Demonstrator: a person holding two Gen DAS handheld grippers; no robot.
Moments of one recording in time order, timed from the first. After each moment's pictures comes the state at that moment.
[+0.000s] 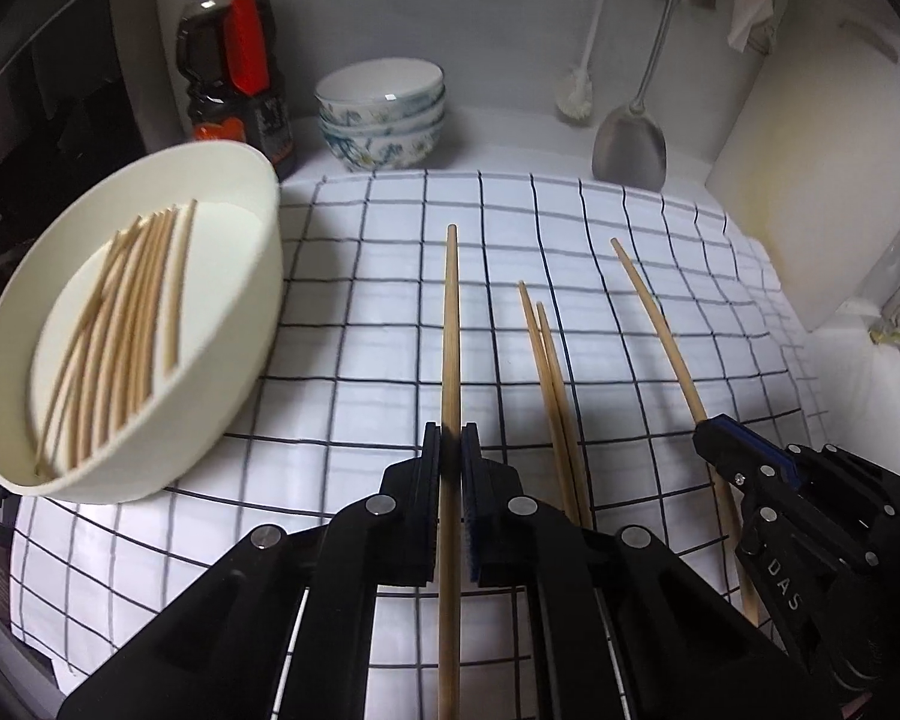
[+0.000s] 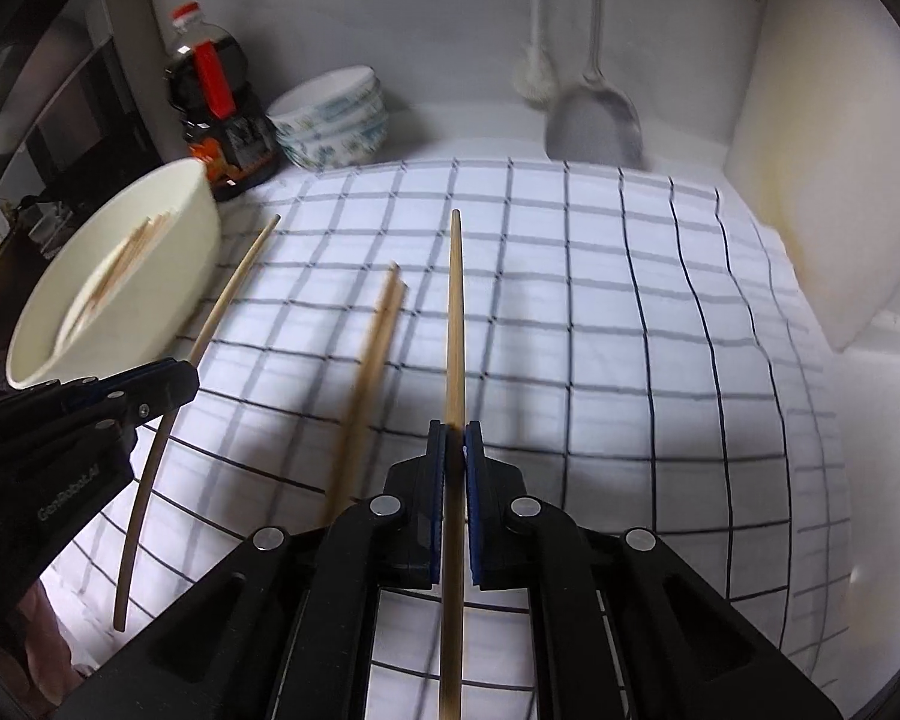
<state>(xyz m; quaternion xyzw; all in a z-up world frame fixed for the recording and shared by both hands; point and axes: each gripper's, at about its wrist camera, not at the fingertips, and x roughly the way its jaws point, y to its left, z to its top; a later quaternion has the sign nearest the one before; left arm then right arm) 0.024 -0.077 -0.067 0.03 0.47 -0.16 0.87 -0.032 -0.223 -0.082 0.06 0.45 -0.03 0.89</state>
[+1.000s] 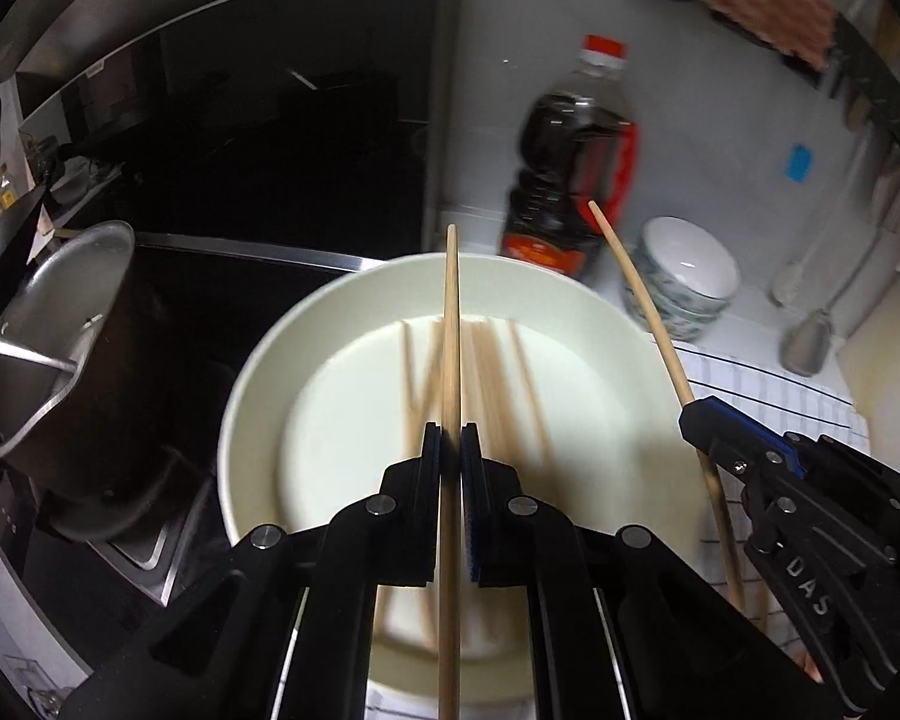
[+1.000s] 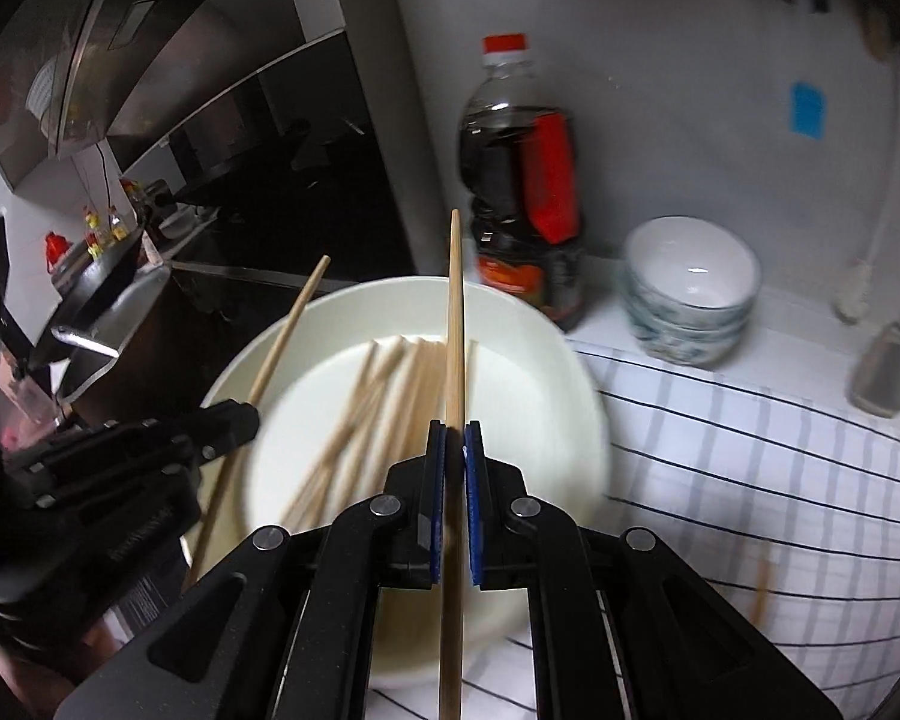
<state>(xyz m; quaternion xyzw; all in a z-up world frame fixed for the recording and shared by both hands) 0.127 0.131 -0.015 -0.03 0.44 -0.04 0.90 0.121 -0.015 -0.009 0.05 0.40 0.14 0.90</state>
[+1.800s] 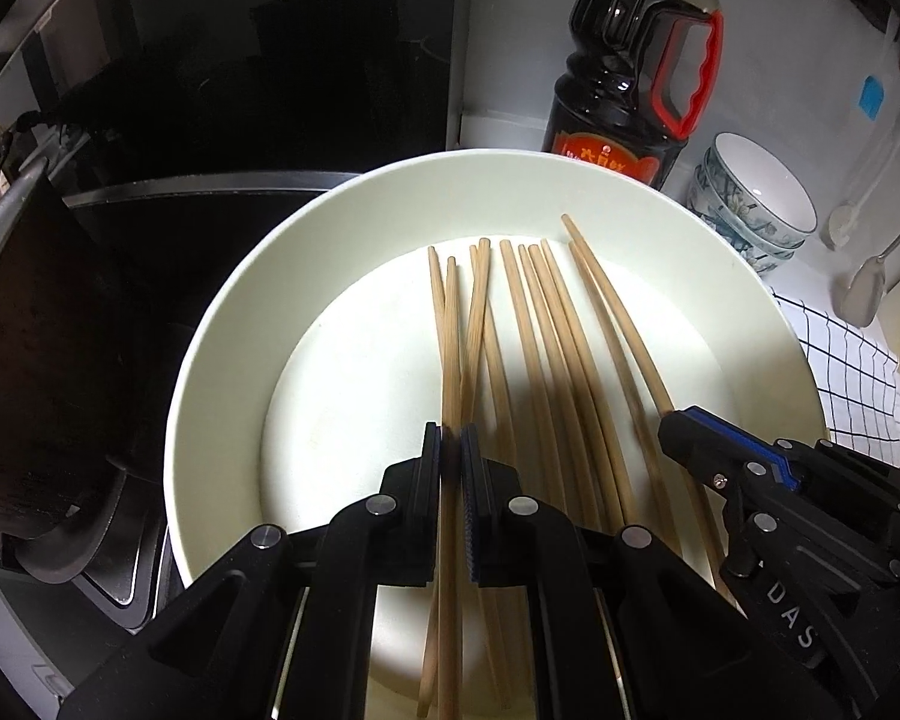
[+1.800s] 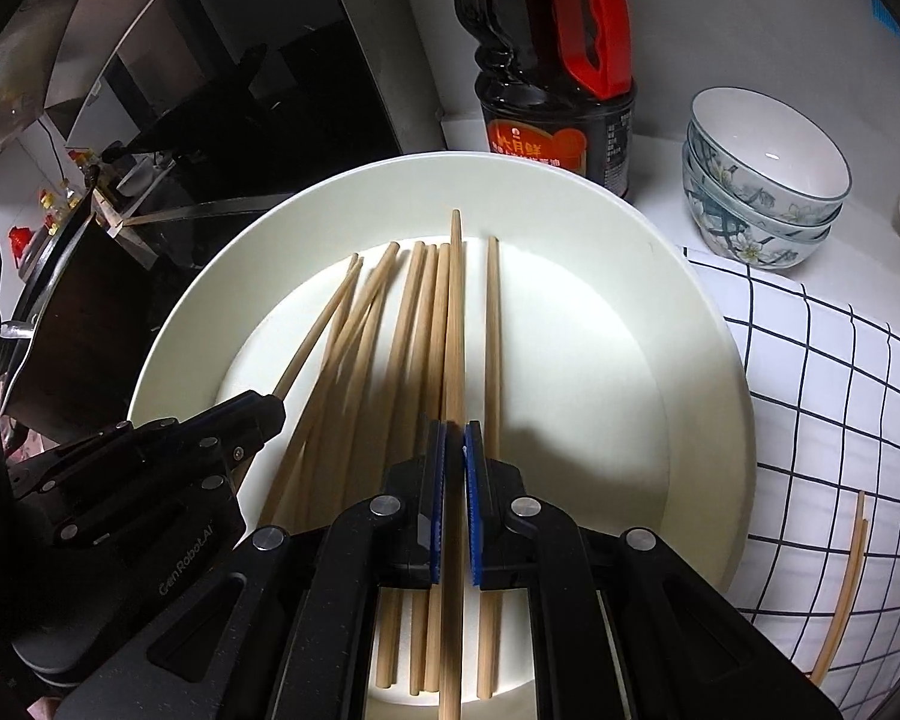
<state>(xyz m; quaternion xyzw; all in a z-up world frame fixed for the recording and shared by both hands) 0.167 0.146 -0.083 -0.01 0.51 -0.05 0.86 0.163 0.020 -0.078 0.06 0.50 0.11 0.86</state>
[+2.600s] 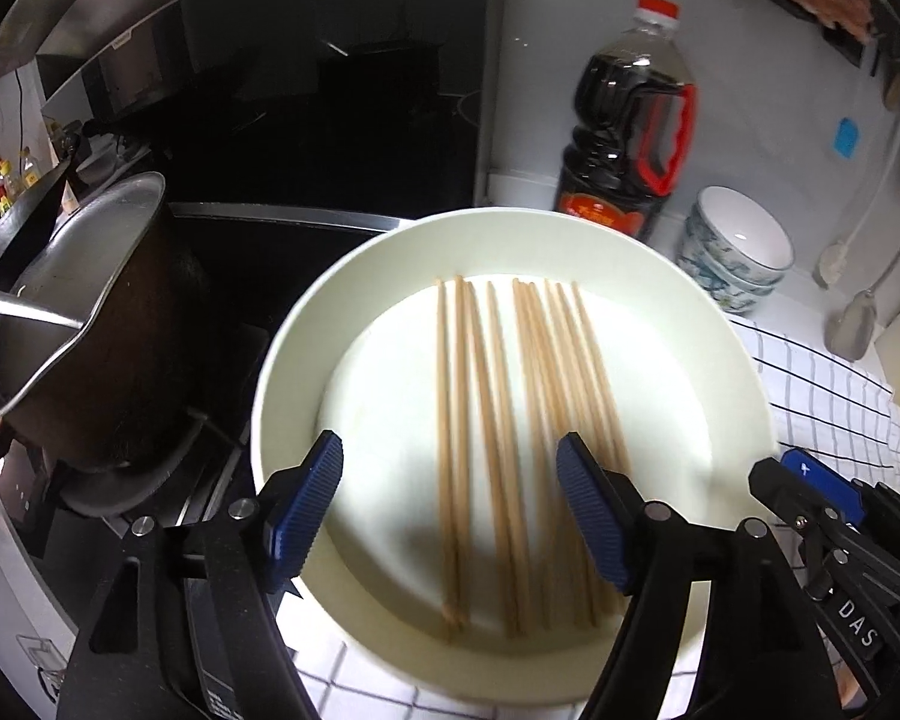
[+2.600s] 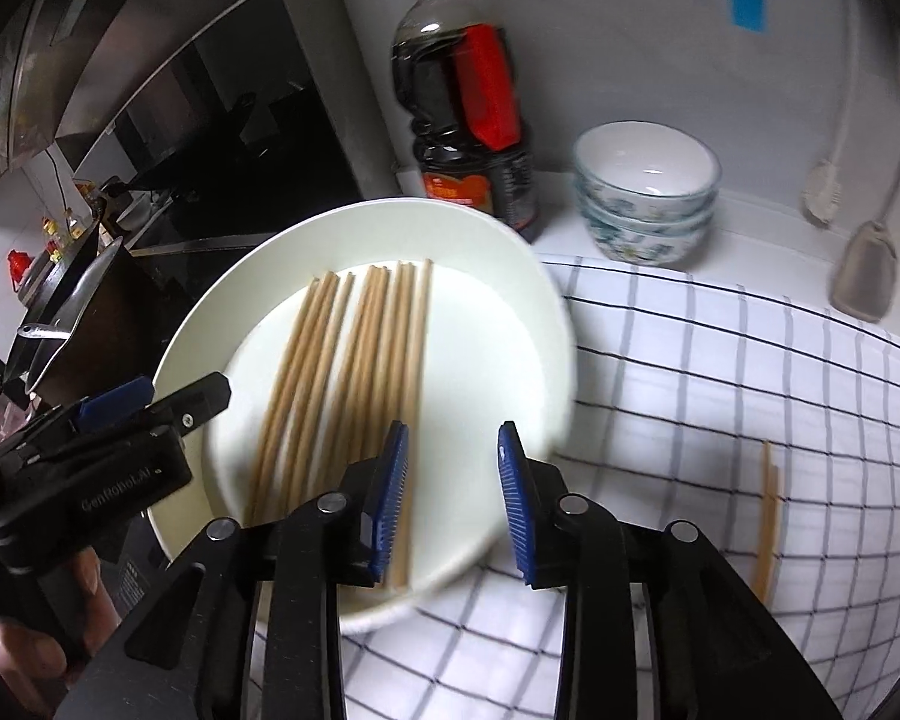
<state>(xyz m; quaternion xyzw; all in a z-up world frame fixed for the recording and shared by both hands) 0.116 0.142 -0.039 -0.02 0.45 -0.01 0.89 0.093 -0.039 -0.039 0.07 0.45 0.08 0.88</state>
